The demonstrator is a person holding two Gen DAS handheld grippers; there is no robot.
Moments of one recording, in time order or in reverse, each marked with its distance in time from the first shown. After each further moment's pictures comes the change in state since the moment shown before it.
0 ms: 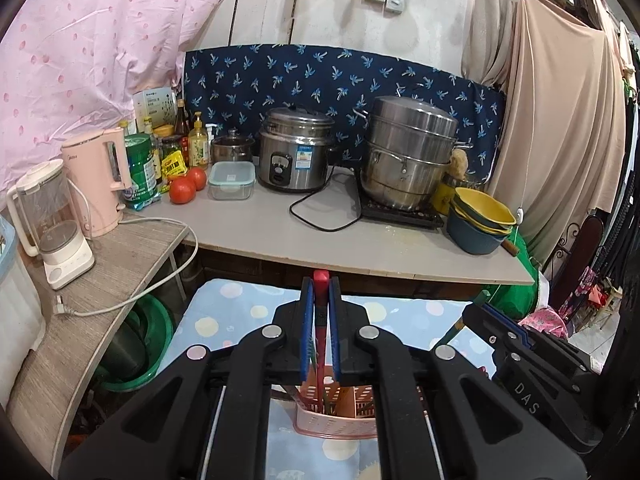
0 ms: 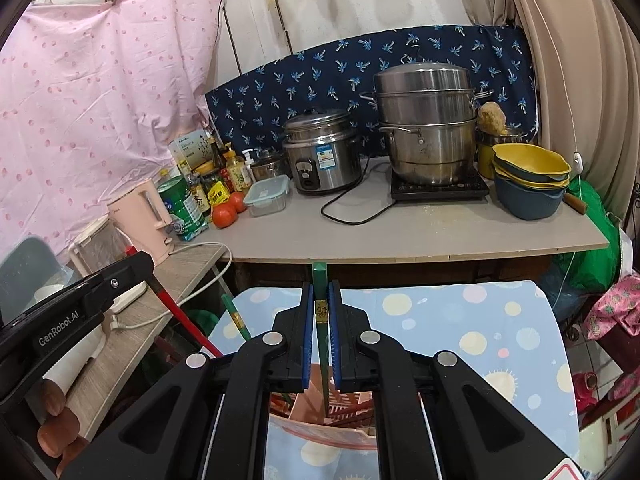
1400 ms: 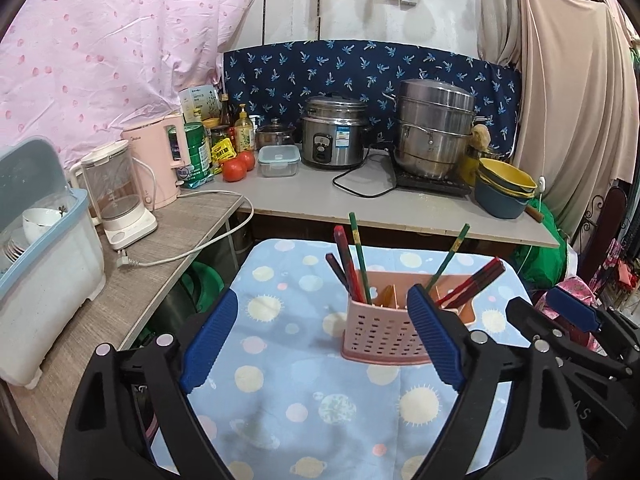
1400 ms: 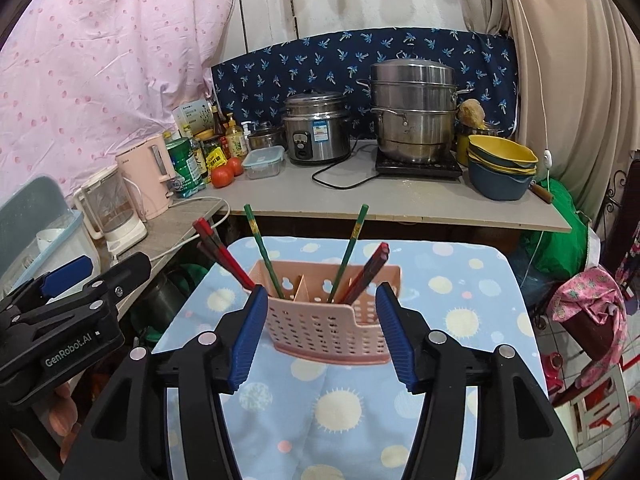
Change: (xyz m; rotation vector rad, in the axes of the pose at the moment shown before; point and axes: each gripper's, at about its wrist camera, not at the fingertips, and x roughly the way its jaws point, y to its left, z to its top) left arm -0.092 0.007 -0.082 0.040 0.017 0.152; right arm -0.088 0.024 -0.074 -0.082 0.052 -0.085
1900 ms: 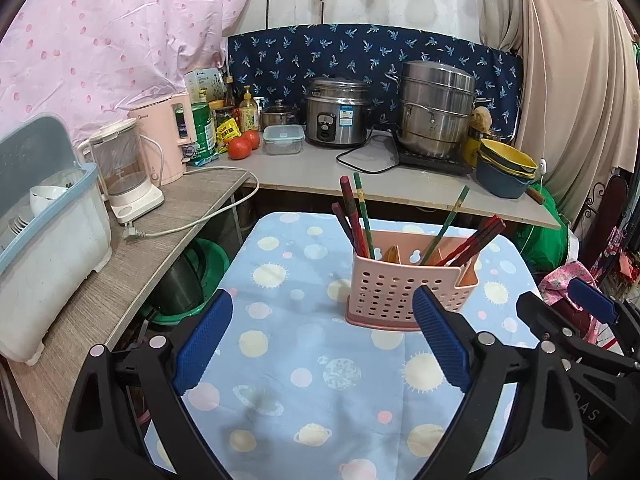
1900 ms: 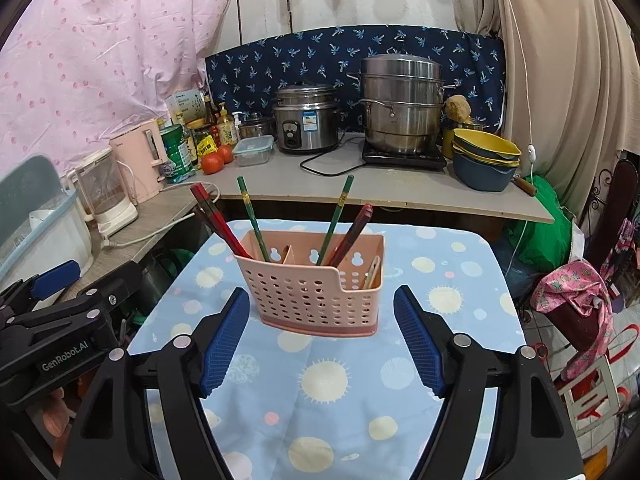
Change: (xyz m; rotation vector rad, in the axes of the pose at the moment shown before) left arm -0.010 0.005 -0.034 -0.006 0.052 0.011; right arm -0.018 -0.001 -0.033 -0.022 0.012 -0.056
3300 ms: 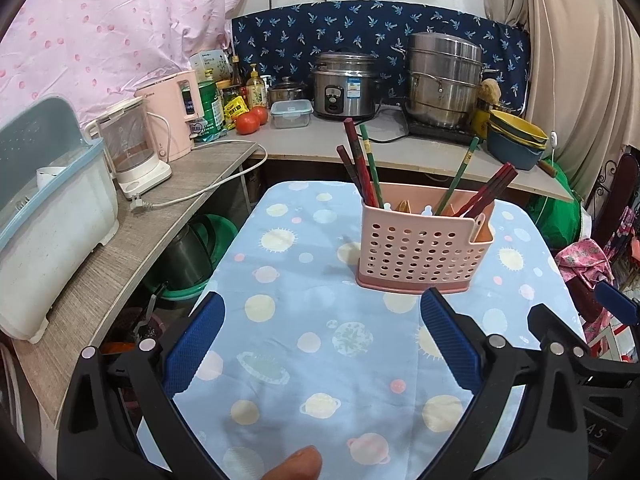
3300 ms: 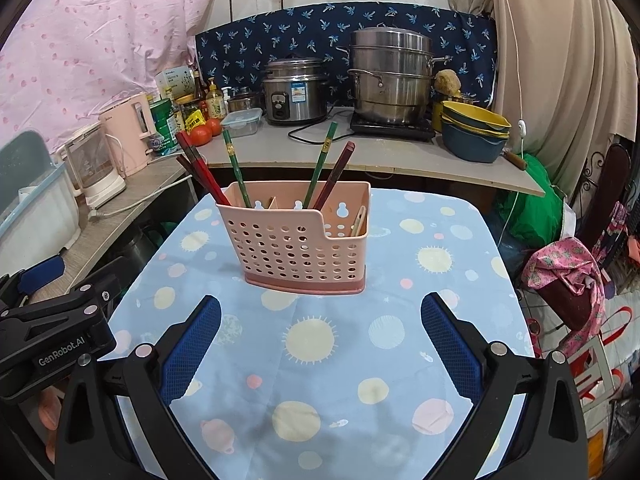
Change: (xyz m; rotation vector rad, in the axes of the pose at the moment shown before) left arm 0.012 -0.005 -0.036 0.022 0.067 0.052; right arm 0.008 -0.009 -0.038 0.002 0.073 -0.037
